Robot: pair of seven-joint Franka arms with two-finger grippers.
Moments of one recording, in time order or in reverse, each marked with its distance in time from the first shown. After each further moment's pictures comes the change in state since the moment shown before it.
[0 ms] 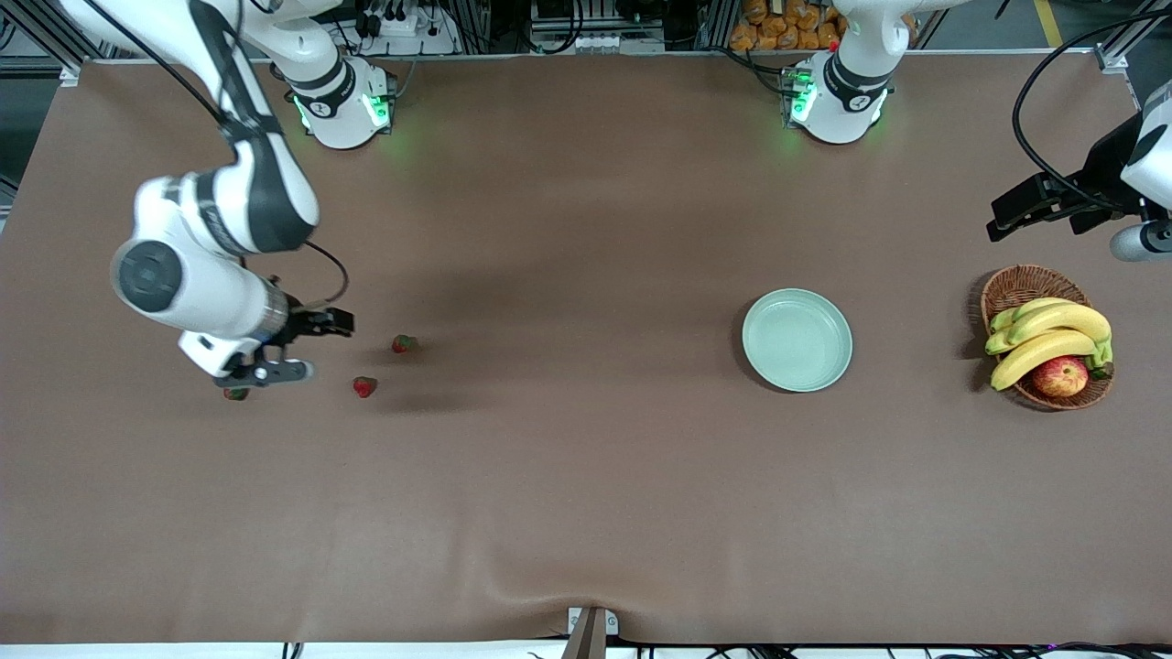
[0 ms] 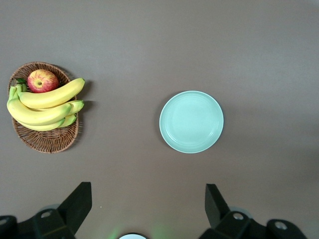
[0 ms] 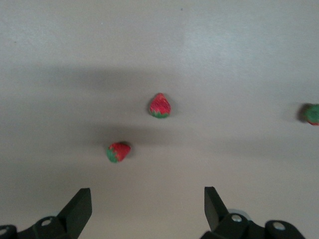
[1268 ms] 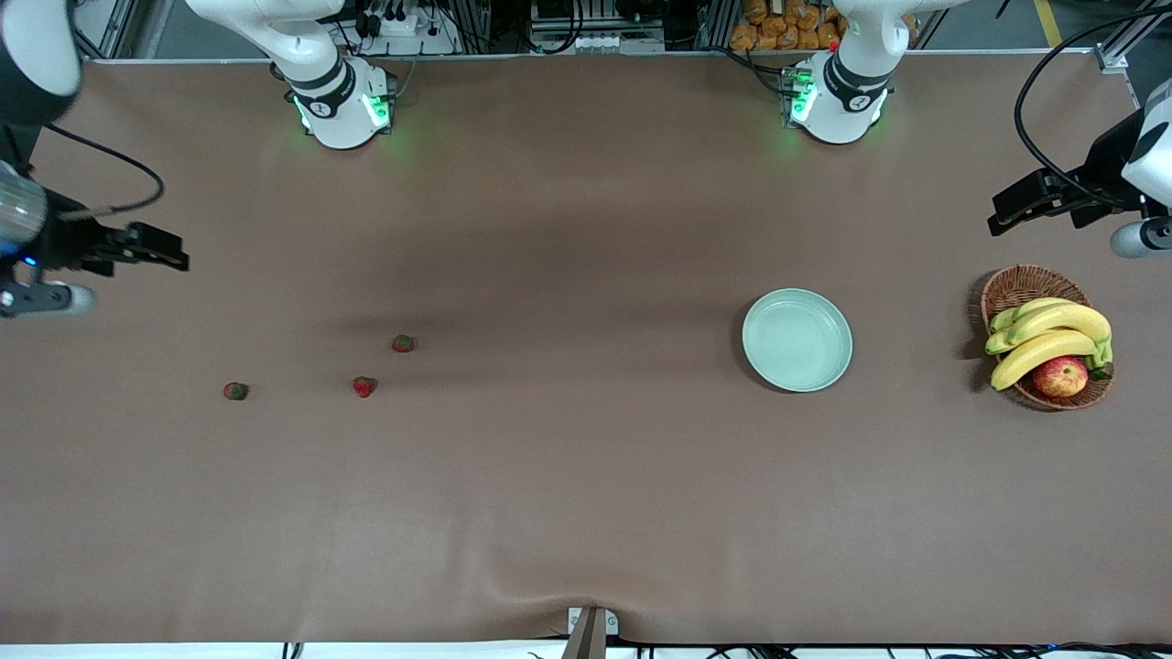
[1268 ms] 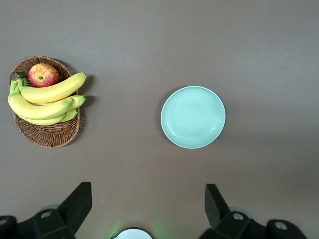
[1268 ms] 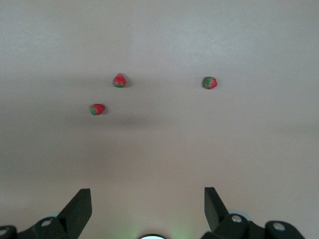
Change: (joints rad) left arm 0.002 -0.004 0.002 0.000 0.000 -0.019 -0.001; right arm -0.175 -0.177 -0.004 0.368 -0.043 -0.569 -0.136
